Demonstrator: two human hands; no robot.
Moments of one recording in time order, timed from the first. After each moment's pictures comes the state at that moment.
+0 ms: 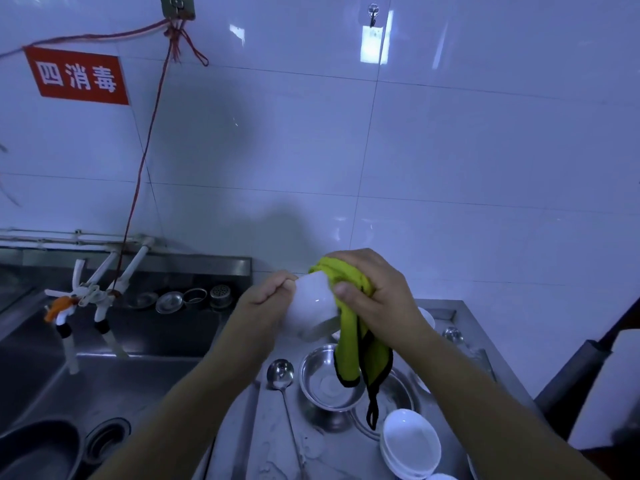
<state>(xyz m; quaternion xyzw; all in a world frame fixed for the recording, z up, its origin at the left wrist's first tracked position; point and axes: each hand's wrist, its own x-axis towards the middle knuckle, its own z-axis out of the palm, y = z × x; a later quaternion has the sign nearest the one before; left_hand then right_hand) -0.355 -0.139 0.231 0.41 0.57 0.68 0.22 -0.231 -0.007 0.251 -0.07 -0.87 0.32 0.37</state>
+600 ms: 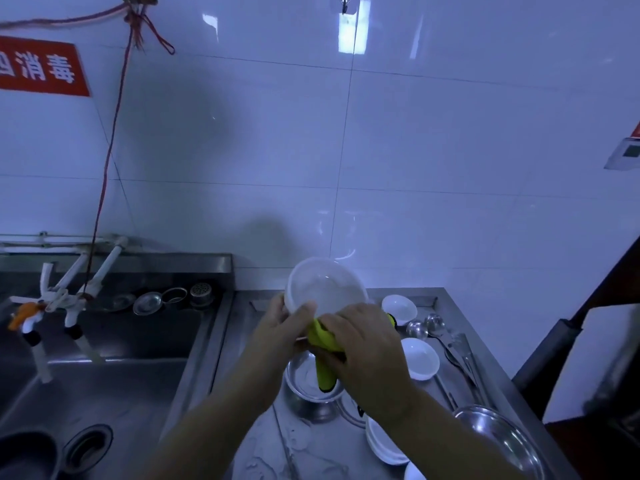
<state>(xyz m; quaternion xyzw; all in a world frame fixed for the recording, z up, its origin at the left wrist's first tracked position) -0.323 -0.115 0.192 0.30 0.51 0.70 0.40 -0.201 -0.030 0.188 -0.08 -0.87 -0.03 0.49</state>
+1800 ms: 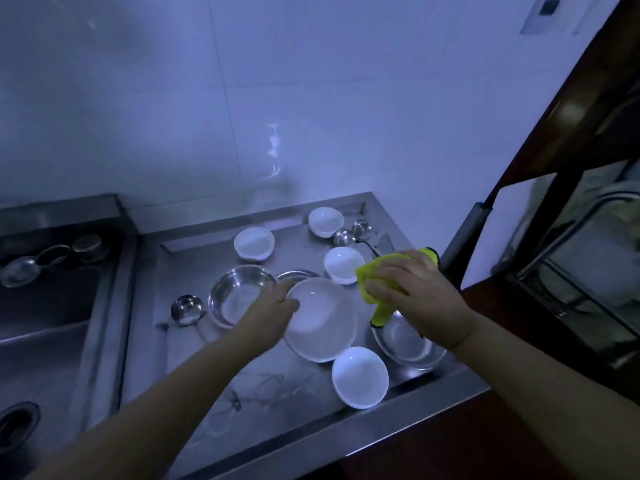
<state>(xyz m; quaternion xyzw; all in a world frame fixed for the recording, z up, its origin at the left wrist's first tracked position) -0.241 -0.013 0.084 0.49 0.69 0.37 0.38 -0.001 0.086 0.125 -0.11 -0.95 -0.17 0.26</state>
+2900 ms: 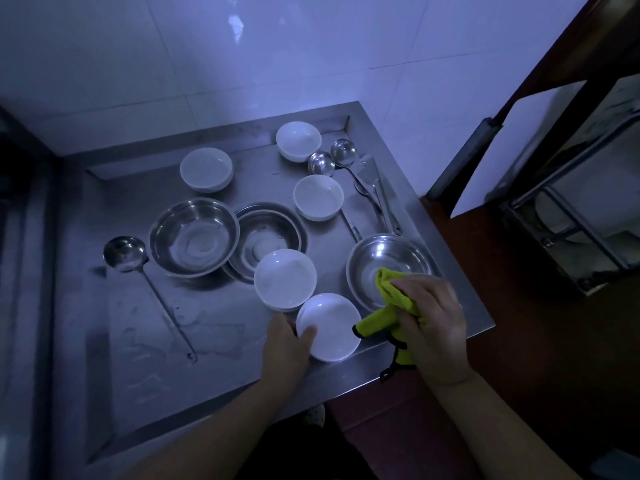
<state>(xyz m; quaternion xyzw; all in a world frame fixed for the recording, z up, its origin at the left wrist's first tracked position) -0.120 -0.021 -0.084 0.30 0.81 0.31 0.39 0.067 0.062 -0.008 -0.42 -0.81 0.13 0.39</state>
